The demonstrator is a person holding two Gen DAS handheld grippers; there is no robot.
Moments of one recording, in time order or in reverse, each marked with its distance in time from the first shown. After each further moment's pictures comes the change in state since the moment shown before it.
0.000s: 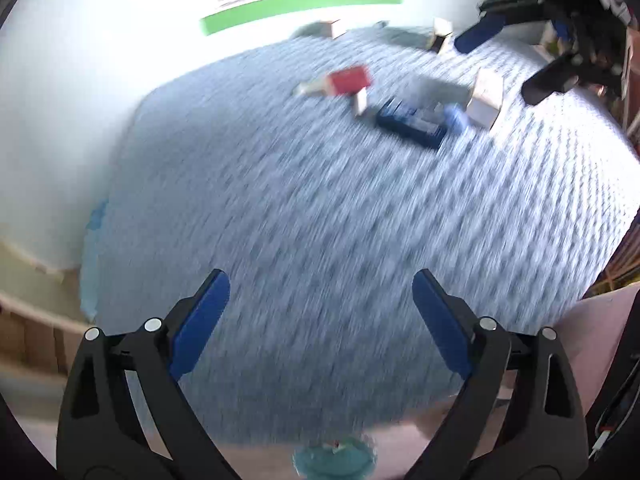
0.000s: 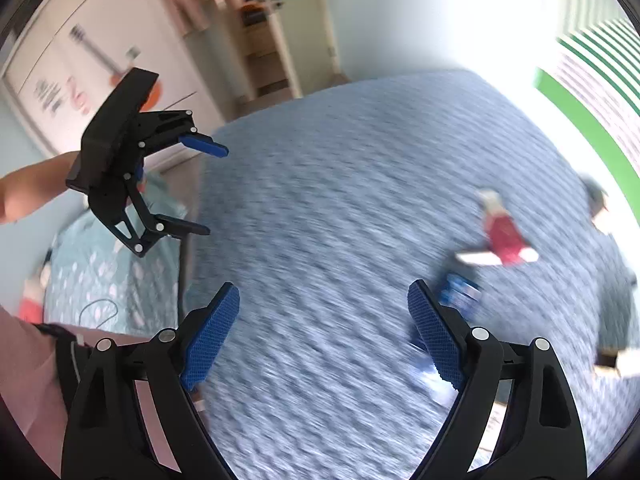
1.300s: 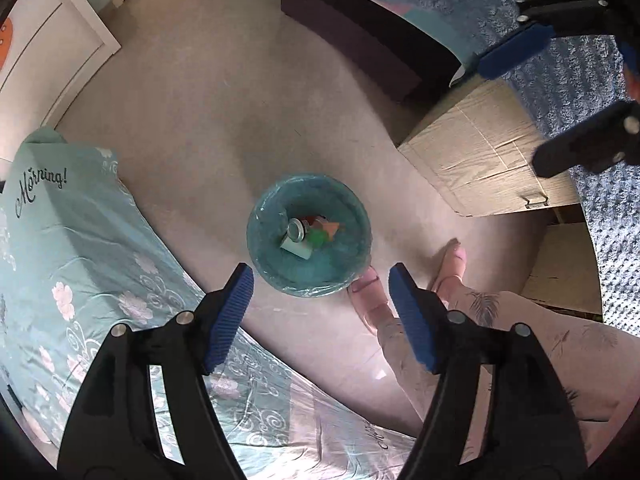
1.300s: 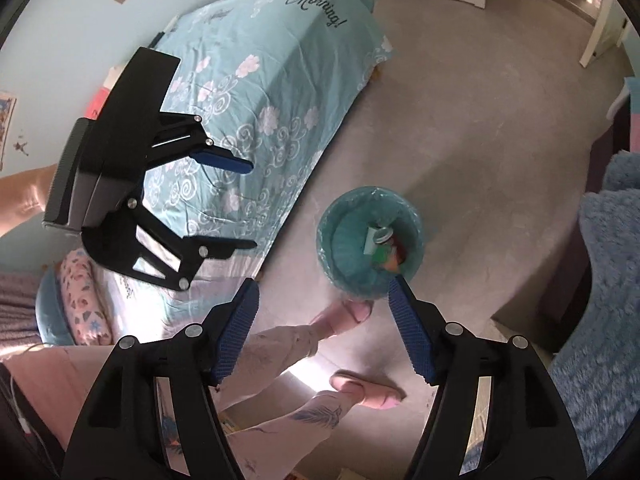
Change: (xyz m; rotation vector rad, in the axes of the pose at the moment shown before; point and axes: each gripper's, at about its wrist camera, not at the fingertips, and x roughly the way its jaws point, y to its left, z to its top) left arm -0.027 0.020 -0.514 -1.059 0.346 0.142; right arm 0.401 0.463 0.039 -0.681 0.616 0.474
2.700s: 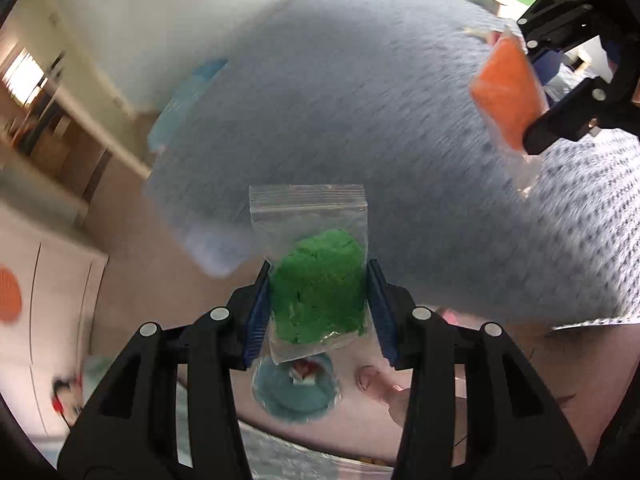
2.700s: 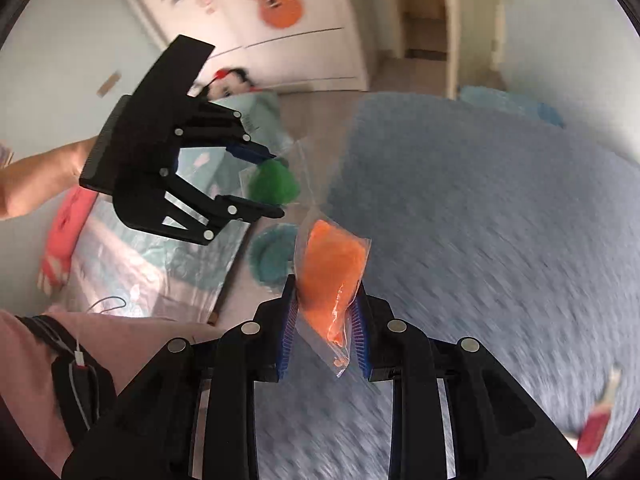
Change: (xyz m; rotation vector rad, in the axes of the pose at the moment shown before) left arm -0.127 -0.281 0.155 0.458 -0.281 0.102; right arm -0.282 -0.061 -0.252 0.086 -0.378 -0.180
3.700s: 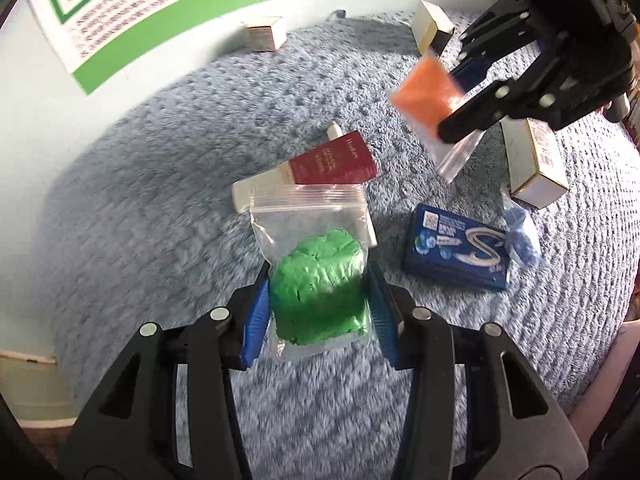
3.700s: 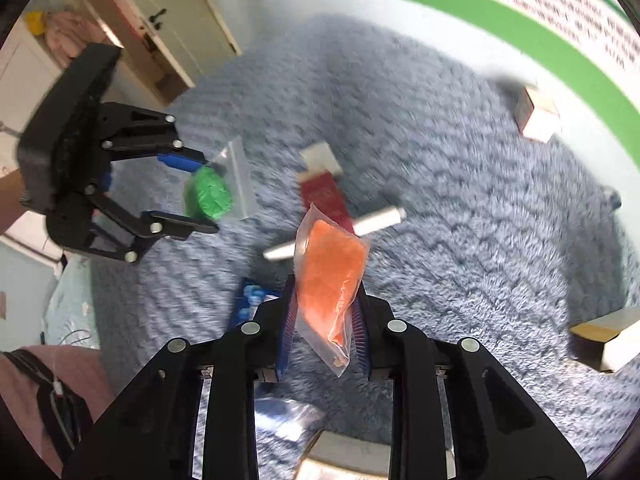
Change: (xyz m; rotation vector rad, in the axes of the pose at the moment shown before) left arm 0.083 -0.226 0.289 0.767 -0.089 -0.383; right arm -0.171 -0.199 -0.268 0.780 -0.210 -0.377
